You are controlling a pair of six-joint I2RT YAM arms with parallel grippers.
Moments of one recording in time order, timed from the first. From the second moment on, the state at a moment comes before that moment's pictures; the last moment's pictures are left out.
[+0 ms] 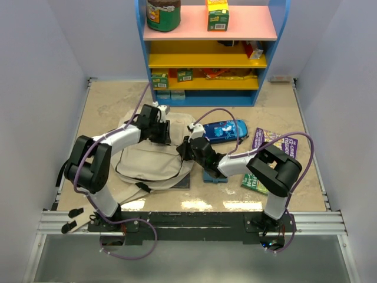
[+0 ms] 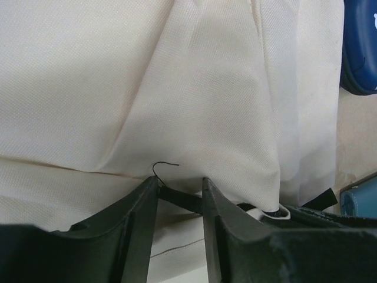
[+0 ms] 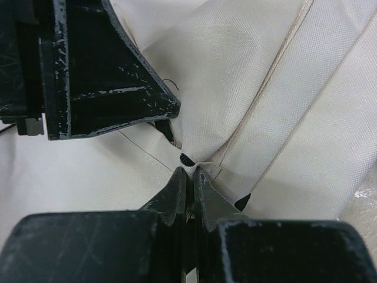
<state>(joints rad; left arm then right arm) -0.38 1.71 1.04 -0.25 0.20 -0.23 0.90 1.80 0.79 0.61 0.22 0.56</state>
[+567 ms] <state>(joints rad) -0.40 1.74 1.05 -0.22 0.16 -0.25 0.91 1.80 0.78 0.63 0.22 0.56</state>
